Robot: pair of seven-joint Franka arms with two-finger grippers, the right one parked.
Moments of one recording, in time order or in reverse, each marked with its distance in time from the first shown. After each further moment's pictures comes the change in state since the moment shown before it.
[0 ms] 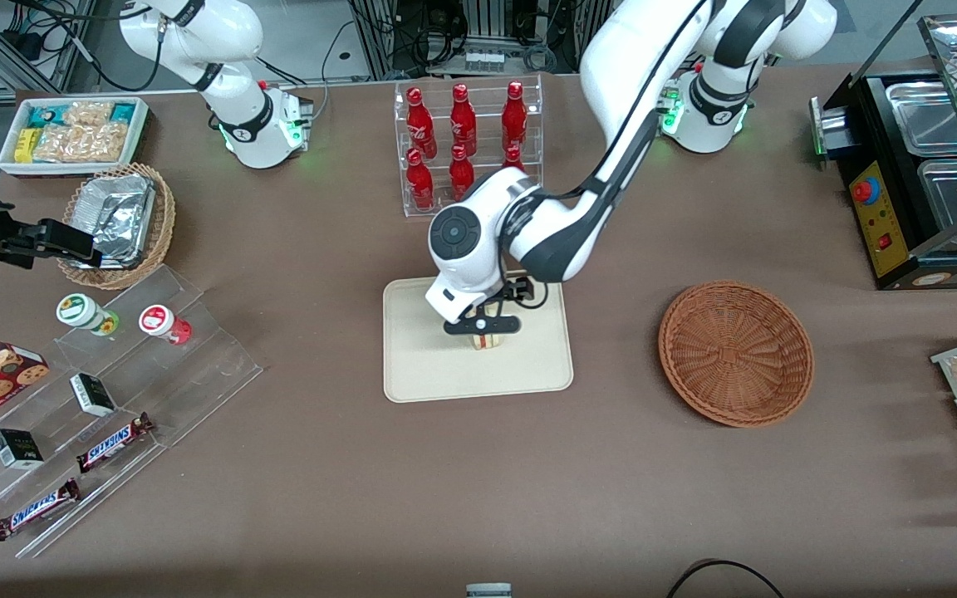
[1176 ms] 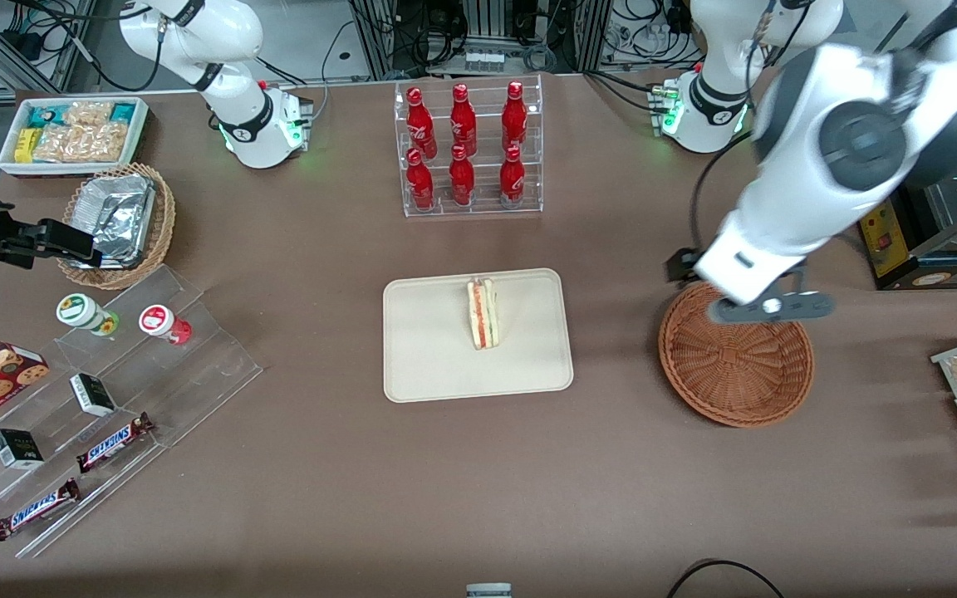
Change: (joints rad) arm 0.470 -0.558 0.019 -0.240 -0.008 -0.232 0.494
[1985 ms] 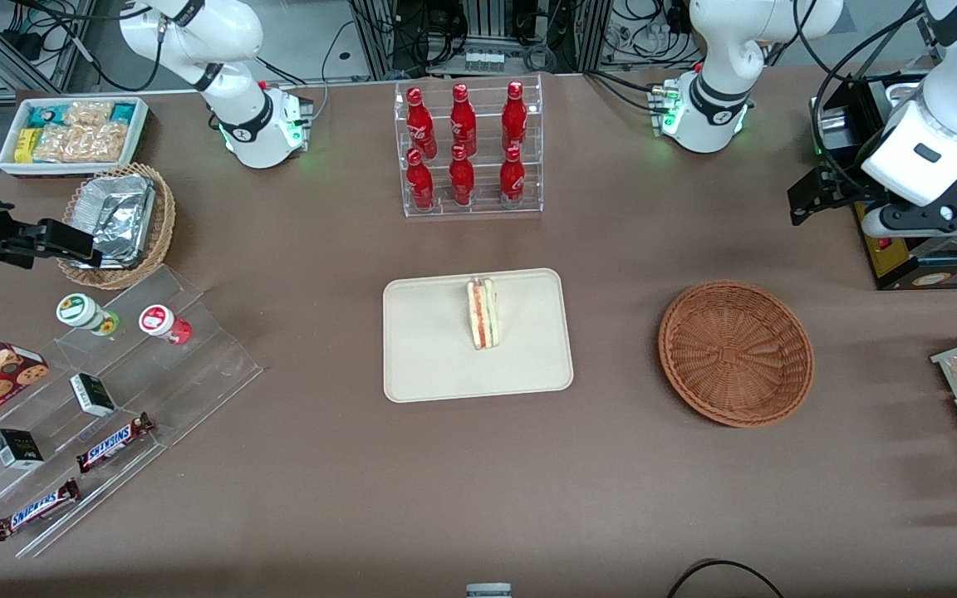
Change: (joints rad) arm 0.155 -0.255 0.015 -0.168 0.001 -0.046 0.169
